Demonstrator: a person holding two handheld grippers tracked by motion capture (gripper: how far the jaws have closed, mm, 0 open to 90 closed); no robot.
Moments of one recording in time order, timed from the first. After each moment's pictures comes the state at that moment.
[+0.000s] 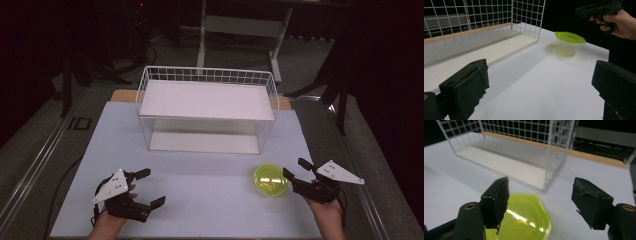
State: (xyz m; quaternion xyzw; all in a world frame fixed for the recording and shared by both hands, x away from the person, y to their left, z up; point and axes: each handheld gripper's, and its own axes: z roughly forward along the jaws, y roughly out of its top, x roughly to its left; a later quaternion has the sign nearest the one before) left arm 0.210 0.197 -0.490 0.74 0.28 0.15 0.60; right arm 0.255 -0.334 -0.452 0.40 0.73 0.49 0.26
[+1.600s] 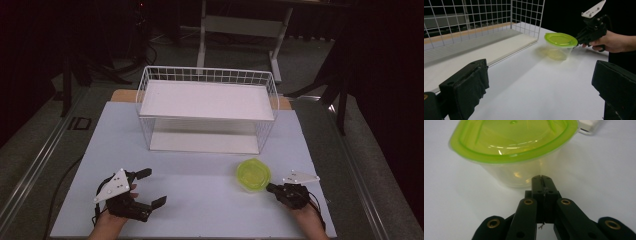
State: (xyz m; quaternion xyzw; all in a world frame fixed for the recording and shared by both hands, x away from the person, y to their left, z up) left arm 0.211 0.195 -0.490 0.74 0.28 0.15 0.60; right arm 0.273 -0.295 -0.528 0.37 0.83 0.39 0.13
